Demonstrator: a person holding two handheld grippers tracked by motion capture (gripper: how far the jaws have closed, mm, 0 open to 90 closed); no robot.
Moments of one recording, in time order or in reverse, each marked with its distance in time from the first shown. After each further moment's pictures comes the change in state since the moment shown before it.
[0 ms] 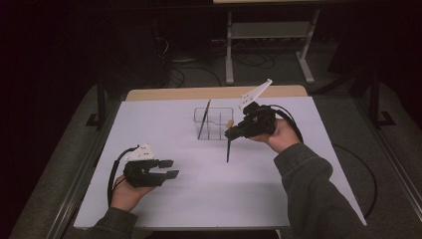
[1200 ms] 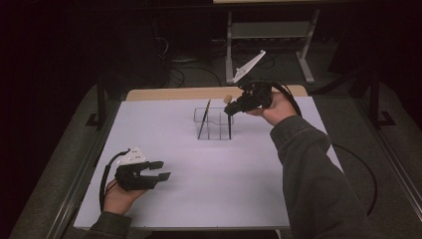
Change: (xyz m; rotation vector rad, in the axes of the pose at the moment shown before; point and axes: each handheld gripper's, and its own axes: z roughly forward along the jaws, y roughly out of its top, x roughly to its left) left arm 0.006 -0.016 -0.013 -0.001 0.073 -0.020; right arm -0.033 0.051 -0.022 0.073 -0.104 0.019
